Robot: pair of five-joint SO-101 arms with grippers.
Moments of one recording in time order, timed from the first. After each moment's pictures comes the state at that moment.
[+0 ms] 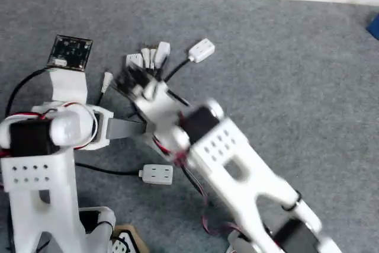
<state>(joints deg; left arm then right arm) -10.3 -44.0 19.4 94.8 -9.2 -47.6 -22.5 19.8 71.5 14.9</state>
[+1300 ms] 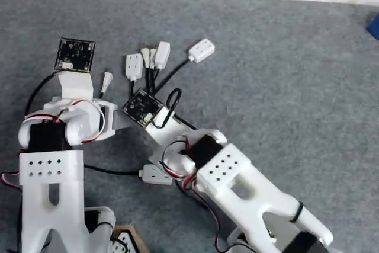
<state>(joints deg) -10.5 -46.7 36.3 72.8 -7.4 -49.7 -28.0 39.7 55.6 12.8</state>
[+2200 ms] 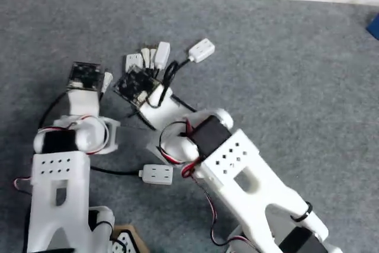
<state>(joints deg) -12.9 -47.0 53.8 62.5 -8.7 -49.2 -25.3 17.2 76.9 13.9</state>
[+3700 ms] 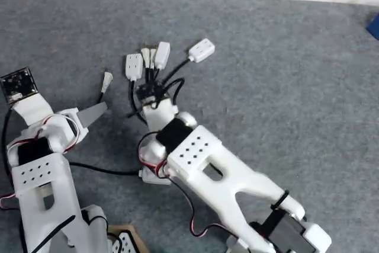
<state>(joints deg) -29.9 -47.0 58.0 50.2 5.9 -55.0 -13.3 20.4 80.0 -23.3</state>
